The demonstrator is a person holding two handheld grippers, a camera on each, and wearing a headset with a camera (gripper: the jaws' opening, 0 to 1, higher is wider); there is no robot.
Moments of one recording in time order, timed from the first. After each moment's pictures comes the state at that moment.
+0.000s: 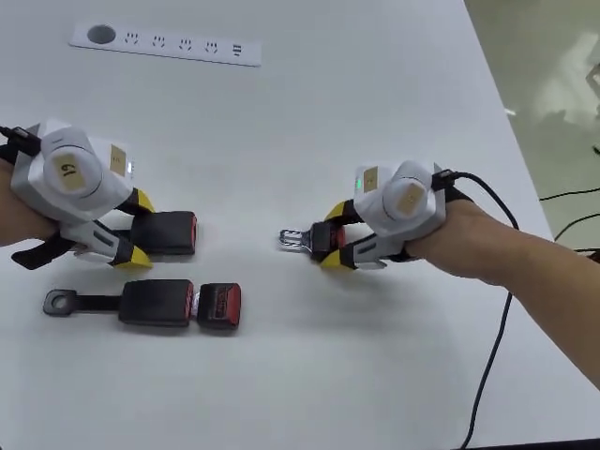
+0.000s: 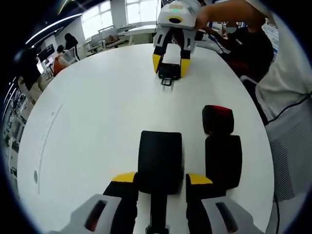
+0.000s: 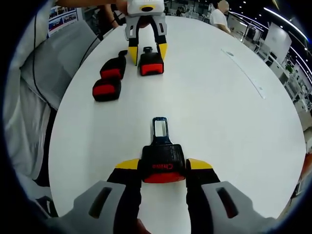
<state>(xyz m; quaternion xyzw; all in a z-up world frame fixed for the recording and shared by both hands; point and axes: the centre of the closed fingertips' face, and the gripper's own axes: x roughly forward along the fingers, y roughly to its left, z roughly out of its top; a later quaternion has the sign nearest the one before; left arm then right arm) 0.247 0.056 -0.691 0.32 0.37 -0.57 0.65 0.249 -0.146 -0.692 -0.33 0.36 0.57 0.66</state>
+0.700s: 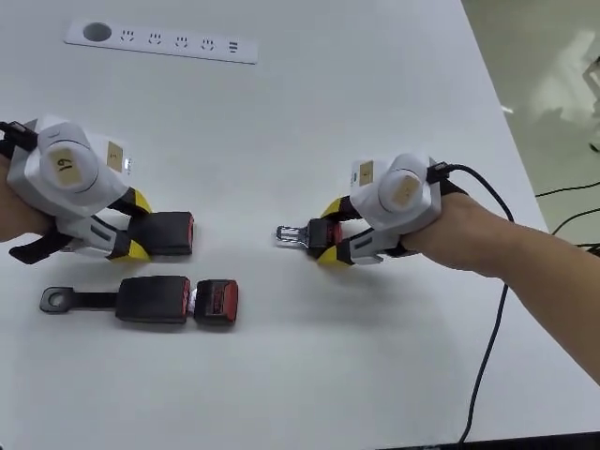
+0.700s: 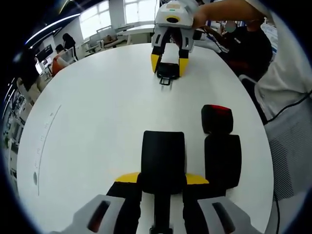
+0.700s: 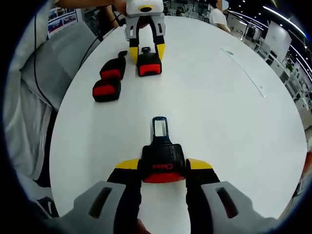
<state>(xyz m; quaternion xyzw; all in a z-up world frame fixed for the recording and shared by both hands) 0.246 0.056 -0.691 0.33 0.38 -0.58 0.65 0.249 -0.146 -0.691 -0.33 0.36 0.57 0.66</state>
